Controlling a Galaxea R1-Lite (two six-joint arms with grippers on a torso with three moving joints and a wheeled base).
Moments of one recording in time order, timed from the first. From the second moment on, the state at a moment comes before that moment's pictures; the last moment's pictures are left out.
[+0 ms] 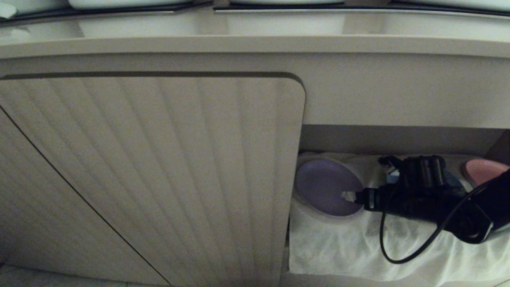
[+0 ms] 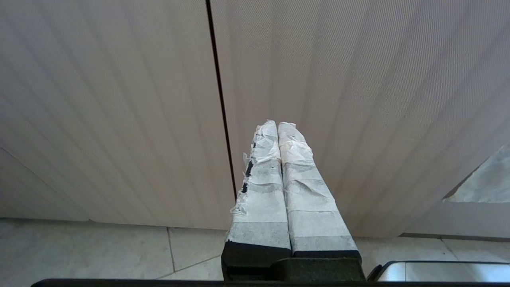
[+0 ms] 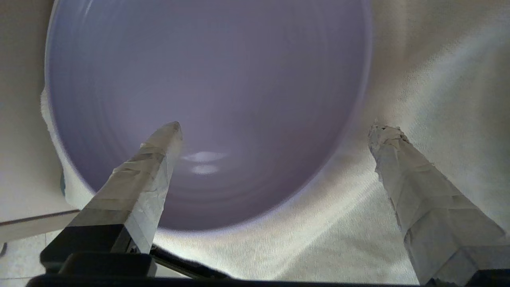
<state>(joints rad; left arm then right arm) 0.00 0.00 0.00 0.02 -0.01 -0.01 0.16 1.97 -0.67 -0.71 0.23 0.20</state>
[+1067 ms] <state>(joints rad) 0.00 0.00 0.00 0.02 -0.01 -0.01 0.15 2.04 -0.72 -0.72 0.22 0.20</state>
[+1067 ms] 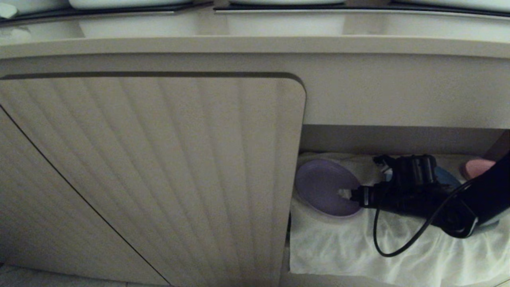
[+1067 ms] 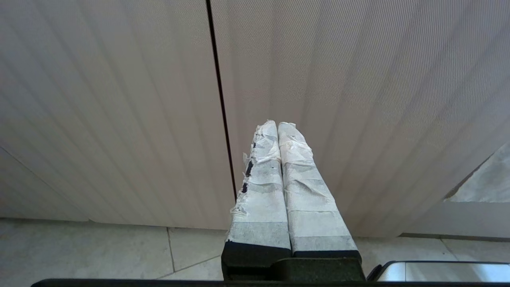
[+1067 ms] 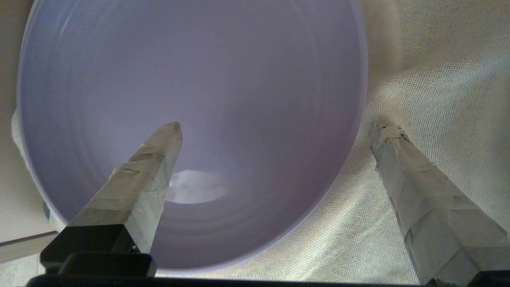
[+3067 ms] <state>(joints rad) 0.00 0.00 0.00 0.02 -0.01 -0.01 0.18 2.00 -0.73 -0.67 0.23 0.20</state>
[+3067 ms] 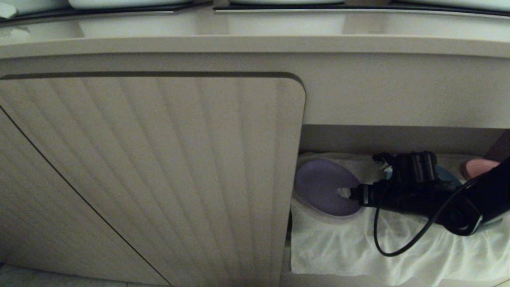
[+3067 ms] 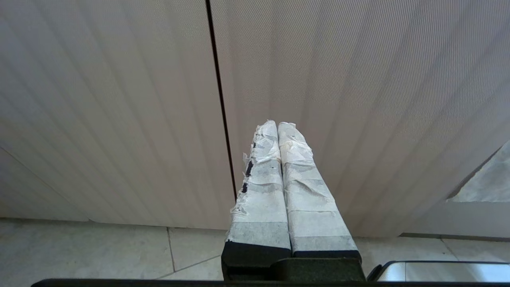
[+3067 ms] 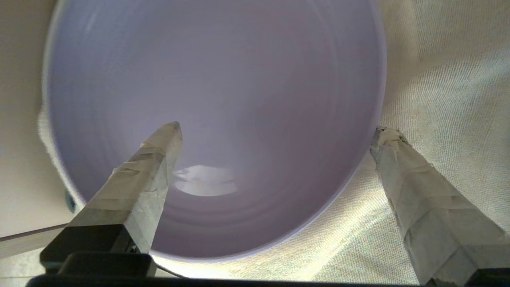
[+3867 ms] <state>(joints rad) 0.00 0.00 0.00 0.02 -0.01 -0.01 0.17 2.02 -0.75 -0.67 0.23 0.20</state>
